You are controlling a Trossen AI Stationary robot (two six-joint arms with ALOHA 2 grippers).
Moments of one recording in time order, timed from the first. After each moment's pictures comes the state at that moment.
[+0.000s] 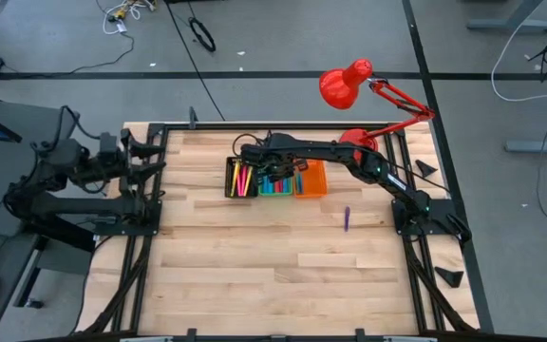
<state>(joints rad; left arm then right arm) 0.08 0.34 0.91 -0.57 -0.19 -0.18 -0.23 2.41 2.18 -1.35 0.13 1.02</state>
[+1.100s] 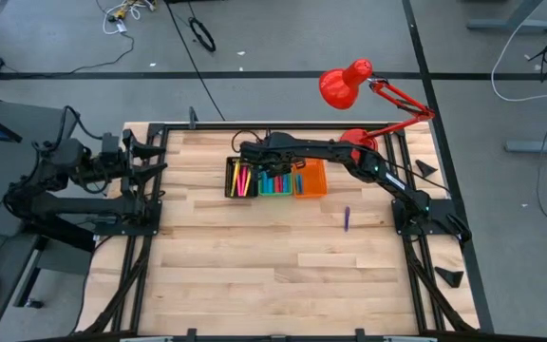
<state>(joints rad) 0.08 0.35 0.91 -0.57 -0.18 -0.18 -0.25 2.44 2.18 -1.28 0.19 1.05</state>
